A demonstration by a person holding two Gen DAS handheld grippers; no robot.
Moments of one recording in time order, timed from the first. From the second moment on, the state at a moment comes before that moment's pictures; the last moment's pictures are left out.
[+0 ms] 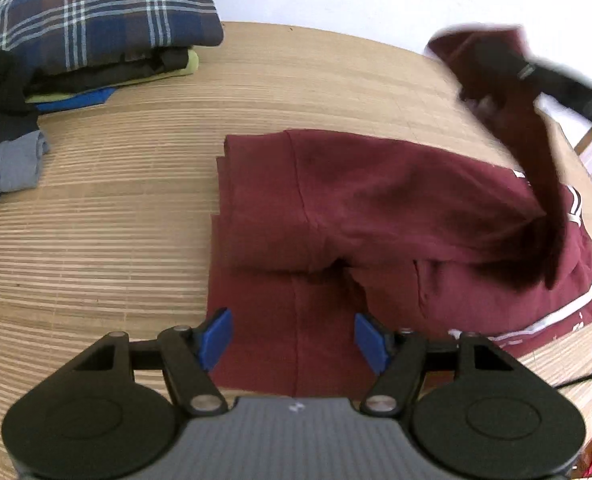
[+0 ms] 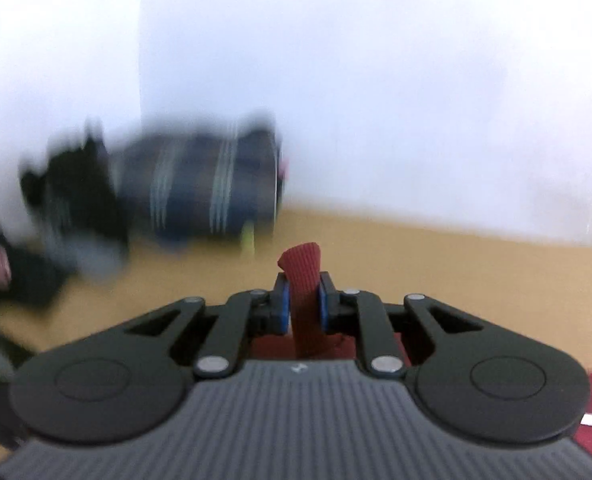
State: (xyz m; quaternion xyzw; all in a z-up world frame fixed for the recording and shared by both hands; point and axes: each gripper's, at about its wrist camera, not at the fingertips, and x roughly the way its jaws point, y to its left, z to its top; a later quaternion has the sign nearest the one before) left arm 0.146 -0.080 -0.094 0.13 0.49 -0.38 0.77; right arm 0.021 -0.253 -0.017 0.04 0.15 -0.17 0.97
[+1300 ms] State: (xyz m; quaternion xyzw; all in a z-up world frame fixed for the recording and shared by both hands) left arm 0.195 -0.063 -0.107 0.12 0.45 -0.35 0.82; right arm 0.019 -0.260 -0.075 0.15 0.31 -0.12 0.93
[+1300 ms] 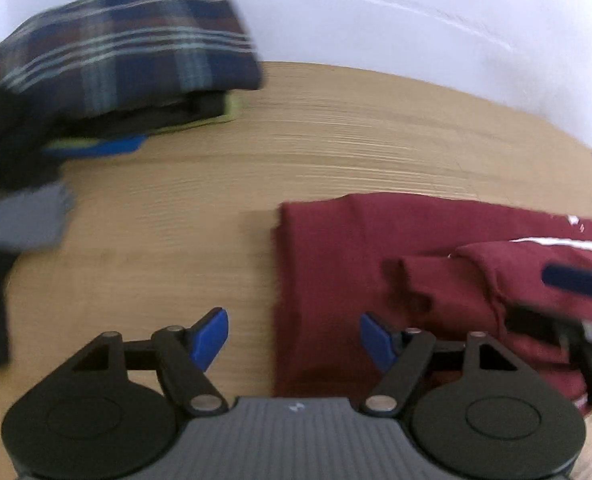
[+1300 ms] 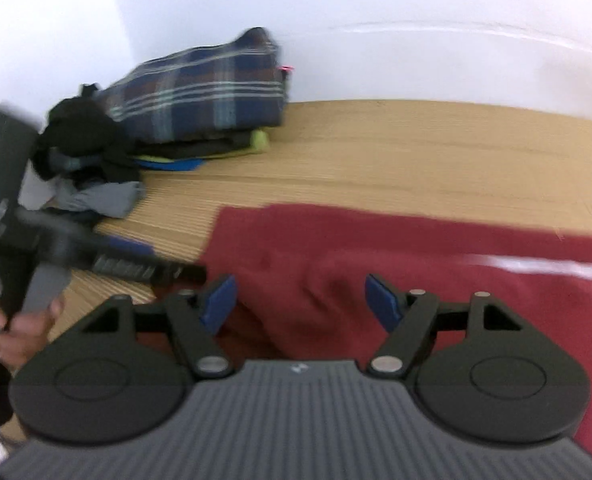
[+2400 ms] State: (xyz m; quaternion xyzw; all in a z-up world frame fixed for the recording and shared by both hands) left arm 0.167 -0.008 -0.143 -0.08 0.48 -0.44 0.75; right arm 0.197 -0.240 -0.107 0.14 0.51 -0.17 0.83
